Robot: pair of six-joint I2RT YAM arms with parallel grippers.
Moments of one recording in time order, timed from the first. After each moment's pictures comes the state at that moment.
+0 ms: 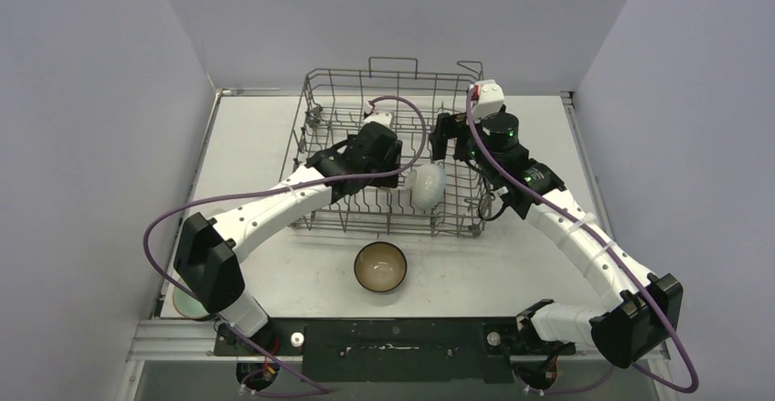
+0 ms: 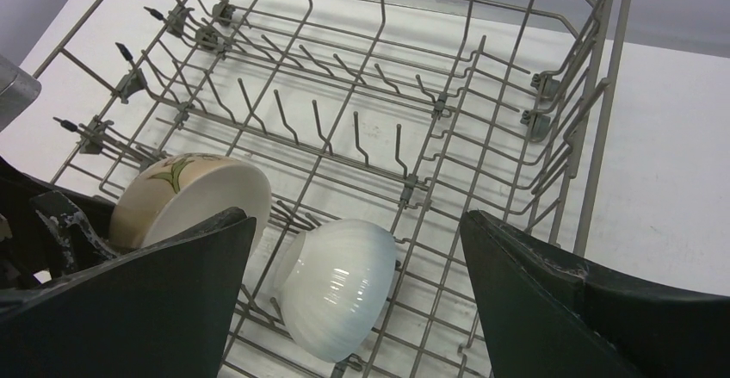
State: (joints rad) left arm -0.79 1.60 1.40 -0.57 -0.35 -0.48; right arm 0.50 1.23 1.15 -0.22 0.12 0.18
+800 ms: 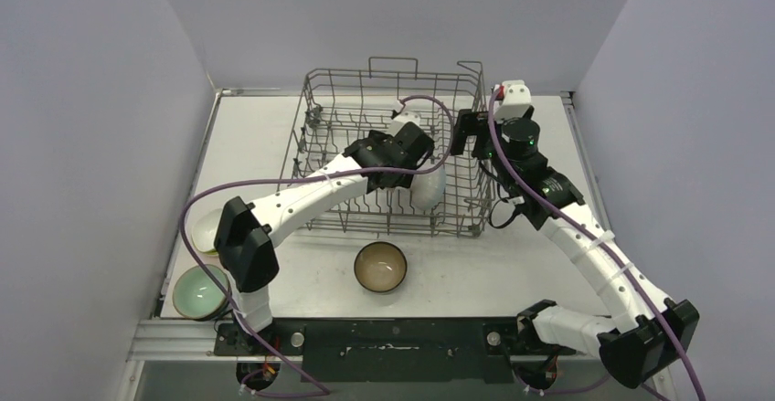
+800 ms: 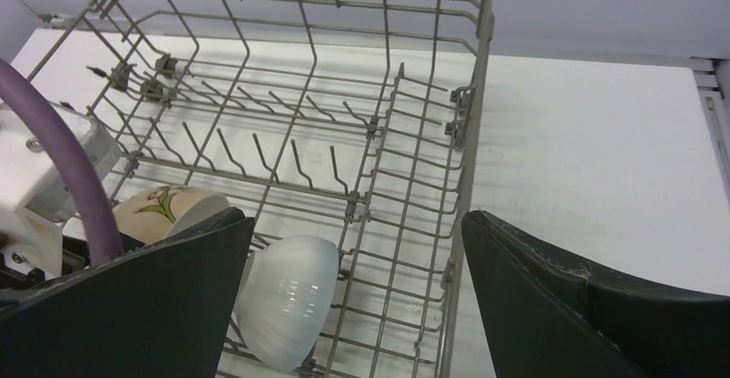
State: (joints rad) left arm -0.90 1.82 1.72 -0.85 -0.61 -0.45; right arm 0.48 1.15 1.13 -0.24 0.24 0.17
